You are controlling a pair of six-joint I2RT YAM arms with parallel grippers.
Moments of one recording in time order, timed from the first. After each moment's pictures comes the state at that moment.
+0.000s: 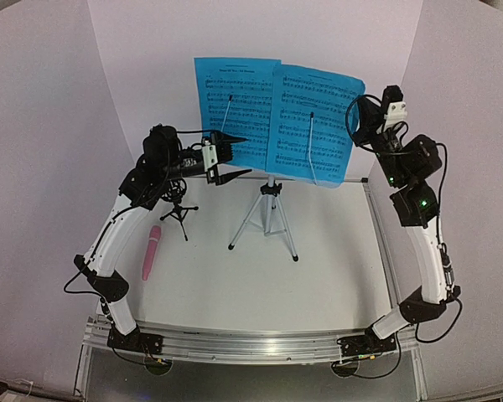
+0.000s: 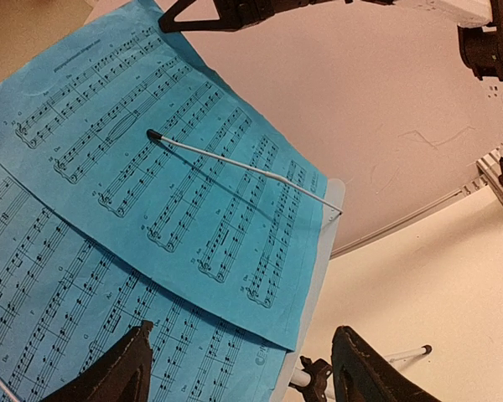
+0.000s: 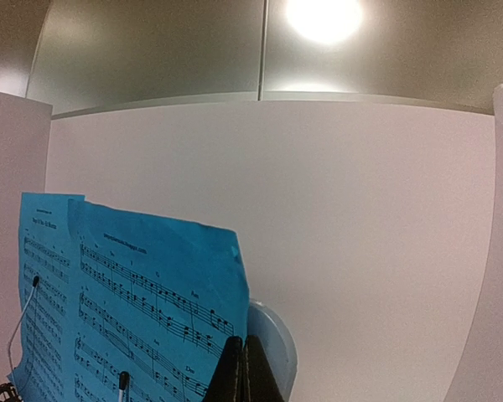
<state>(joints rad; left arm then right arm) -0.70 1.83 2.35 -0.52 0.65 0.72 0.50 1.54 2.22 -0.26 0.15 -0.16</state>
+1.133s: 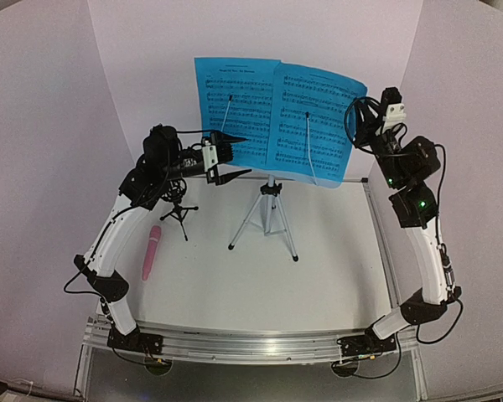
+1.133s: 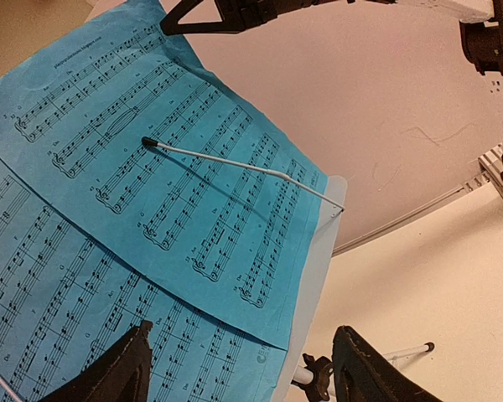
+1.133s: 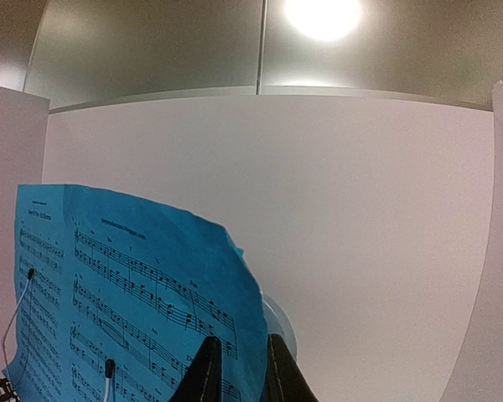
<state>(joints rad) -0.70 1.83 2.35 -0.52 0.64 0.74 0.50 1.52 2.18 -0.24 0.16 -0.17</state>
